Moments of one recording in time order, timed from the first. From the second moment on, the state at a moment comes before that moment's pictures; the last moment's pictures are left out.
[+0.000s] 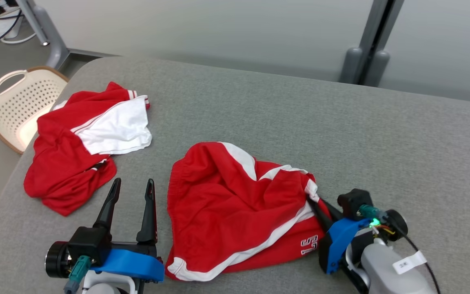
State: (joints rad) left arm -0.10 0.05 -0.10 0.25 -0.14 -0.10 -0.26; right arm -0.53 -0.09 0.48 0.99 0.28 0.13 -0.26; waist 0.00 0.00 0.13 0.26
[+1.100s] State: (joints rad) left arm -0.04 0.05 -0.09 0.26 -0.11 -0.11 -0.26; right arm -0.01 -0.07 -0.04 0.19 0.19 0.13 -0.26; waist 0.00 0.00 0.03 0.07
